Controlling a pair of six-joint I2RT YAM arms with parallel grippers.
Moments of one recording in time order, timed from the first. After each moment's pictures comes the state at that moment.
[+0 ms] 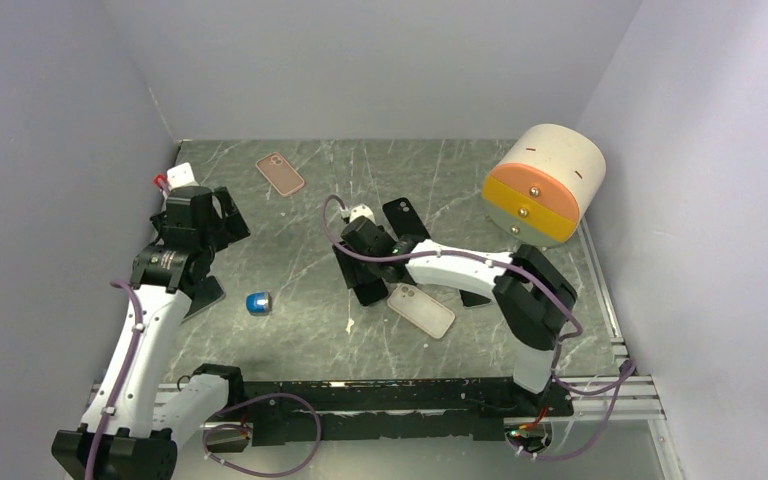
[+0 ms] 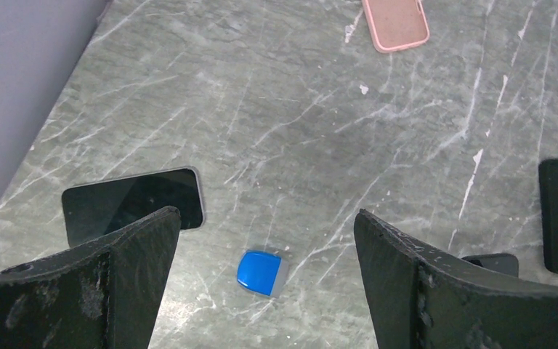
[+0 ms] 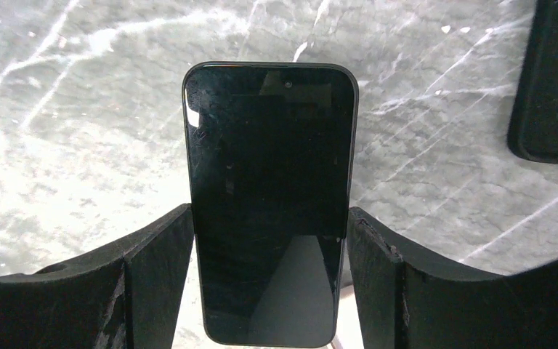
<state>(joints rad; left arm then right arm) -0.12 0.94 1.05 -0.73 -0.38 -0.43 0.94 1.83 1.23 -0.31 0.23 0.41</state>
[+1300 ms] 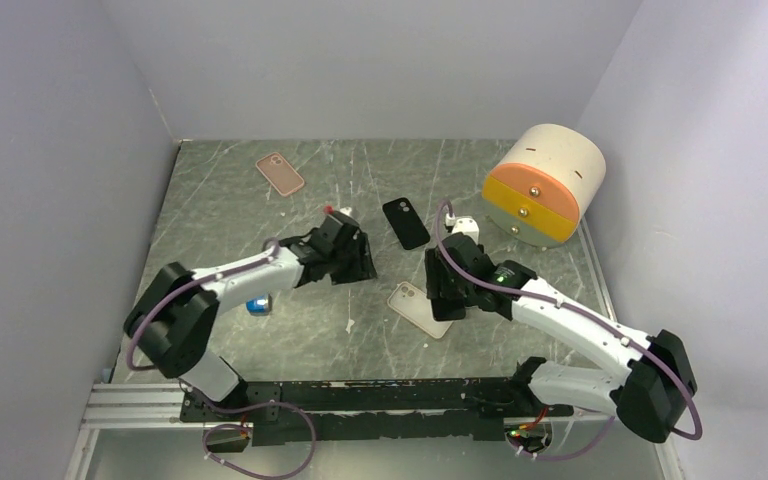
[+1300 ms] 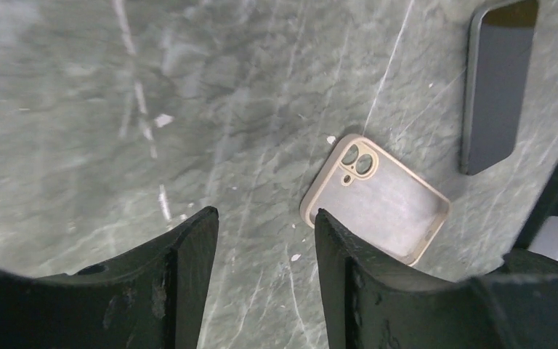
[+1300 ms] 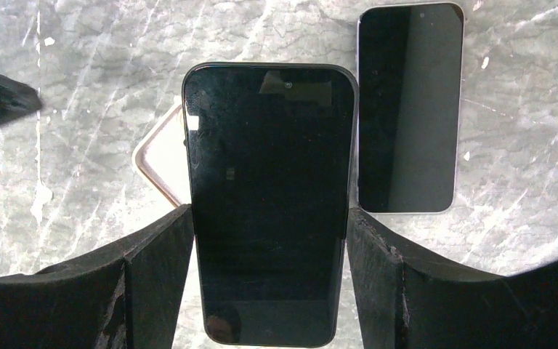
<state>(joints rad) -0.70 1.52 0.94 -0.28 0.01 -0.79 0.76 1.12 0.79 -0.57 0.33 0.55</state>
